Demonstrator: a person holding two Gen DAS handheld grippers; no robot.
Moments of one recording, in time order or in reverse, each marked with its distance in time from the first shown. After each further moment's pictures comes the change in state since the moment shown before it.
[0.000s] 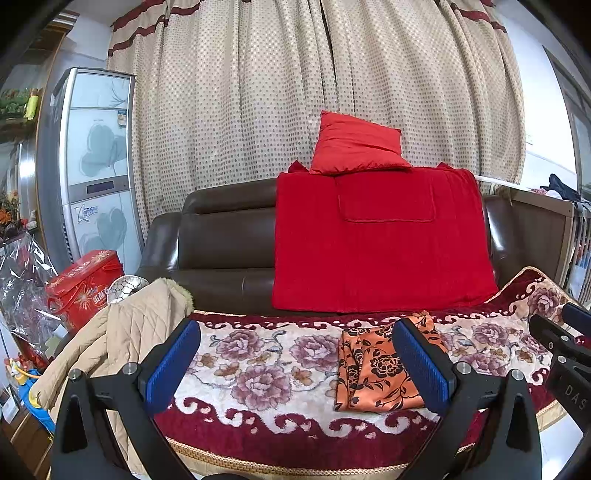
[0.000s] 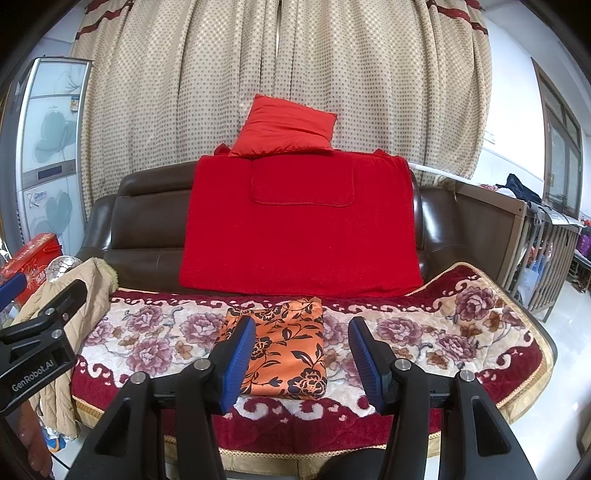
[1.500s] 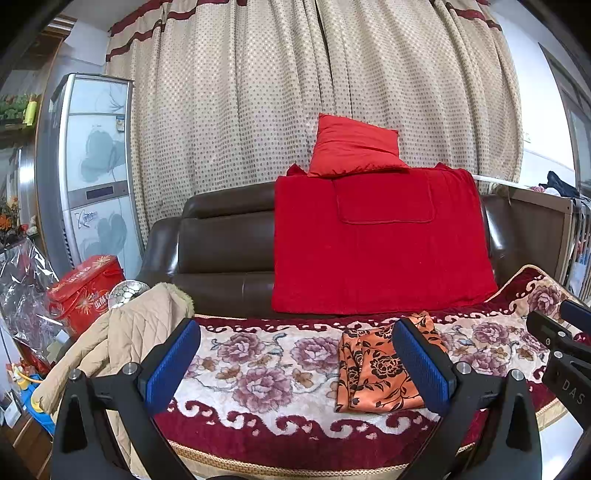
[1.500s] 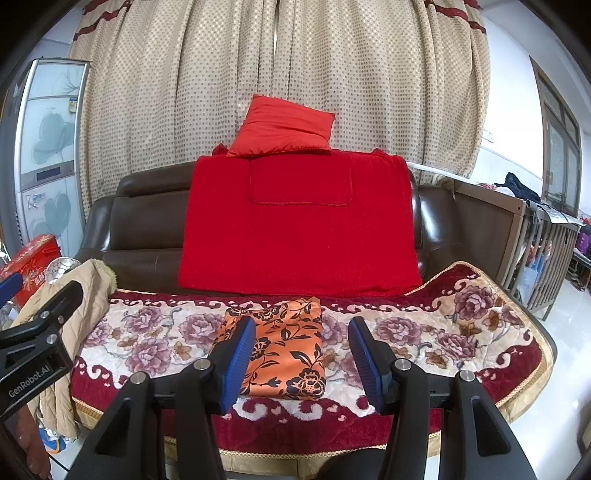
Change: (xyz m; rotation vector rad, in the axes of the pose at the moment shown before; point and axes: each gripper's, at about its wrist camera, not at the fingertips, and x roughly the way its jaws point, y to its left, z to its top) left arm -0.005 0.000 0.002 0.018 -0.010 -0.004; right arm -0.001 -0.001 -0.001 0.007 0.000 -0.006
